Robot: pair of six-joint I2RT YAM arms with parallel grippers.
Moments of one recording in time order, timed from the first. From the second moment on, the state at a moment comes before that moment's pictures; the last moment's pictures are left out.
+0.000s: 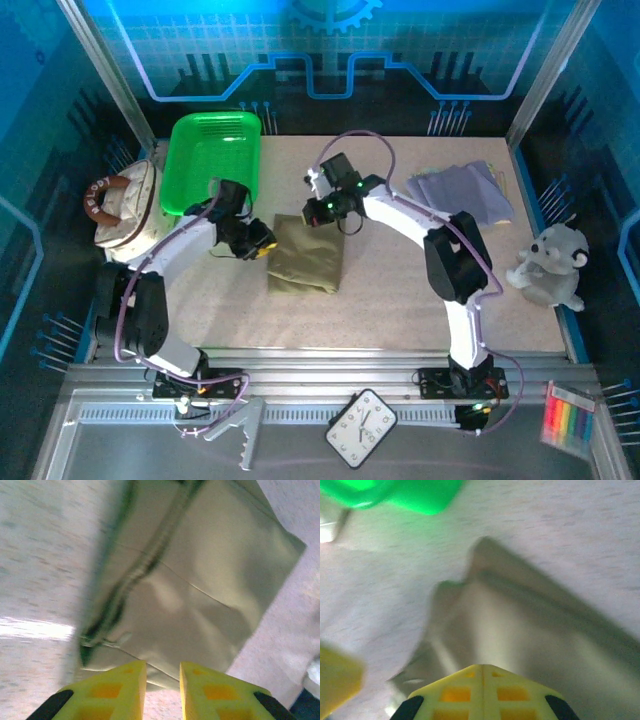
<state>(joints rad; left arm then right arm) -0.24 1.55 1.04 -0.66 0.40 -0.86 0.58 2.10 1.71 -0.57 -0.36 0.26</state>
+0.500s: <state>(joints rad) -0.30 1.90 1.22 -0.61 0.43 -0.85 0.55 2.11 1.48 -0.65 -0.37 0.46</state>
